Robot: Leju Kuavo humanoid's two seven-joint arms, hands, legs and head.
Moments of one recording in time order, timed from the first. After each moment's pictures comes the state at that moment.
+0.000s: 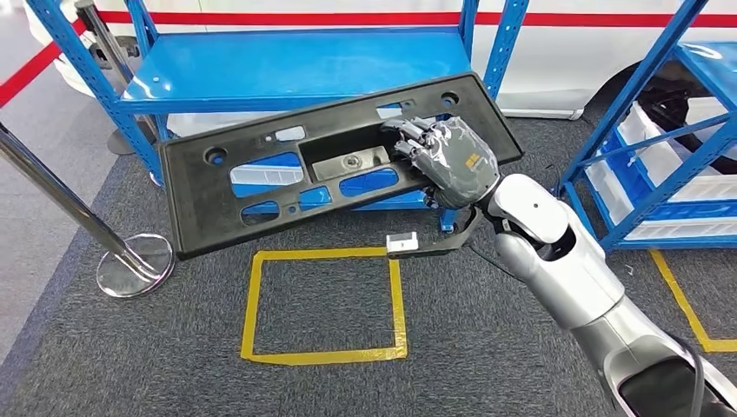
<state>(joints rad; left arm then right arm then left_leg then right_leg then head) 0.02 -0.07 0.91 -0.24 -0.92 -0.15 -0.18 -0.65 -0.44 0.74 -1.43 0.83 -0.13 -0.33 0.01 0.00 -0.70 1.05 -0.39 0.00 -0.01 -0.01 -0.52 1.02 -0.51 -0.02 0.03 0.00</state>
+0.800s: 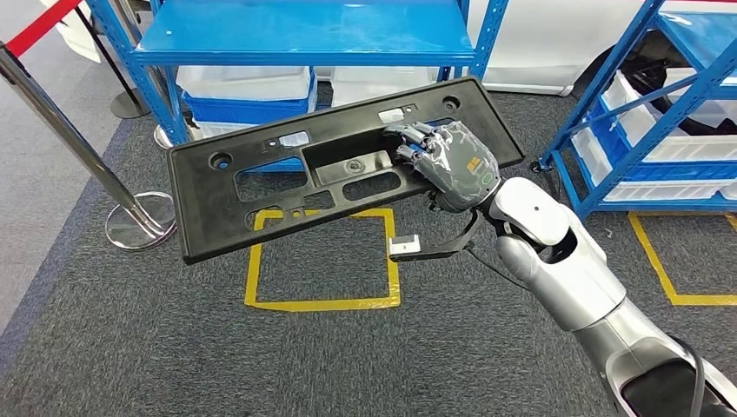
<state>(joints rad) 0.02 -0.07 0.92 -0.25 -0.93 -0.15 -0.18 -0.63 -0.45 0.73 -1.43 0.83 -0.13 -0.33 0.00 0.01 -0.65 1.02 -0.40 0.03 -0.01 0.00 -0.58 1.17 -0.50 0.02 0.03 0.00</state>
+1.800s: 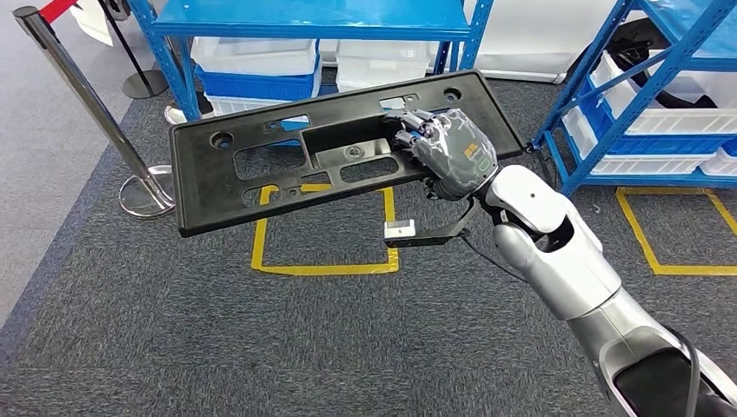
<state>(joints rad) -0.02 -0.12 0.95 -0.25 -0.97 -0.11 -0.19 -0.69 -0.43 0.74 -1.40 0.83 -0.09 -0.30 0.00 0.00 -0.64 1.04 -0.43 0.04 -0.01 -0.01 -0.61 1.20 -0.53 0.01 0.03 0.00</state>
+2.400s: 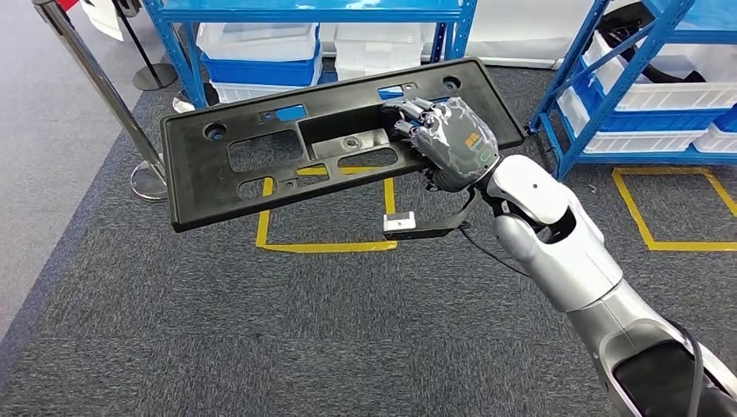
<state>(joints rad) -0.04 -0.10 0.97 -0.24 -0.97 -0.09 -0.17 -0.72 -0.41 0.74 -1.40 0.81 -0.08 -0.31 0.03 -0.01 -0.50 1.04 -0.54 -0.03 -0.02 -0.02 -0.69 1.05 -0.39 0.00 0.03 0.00</state>
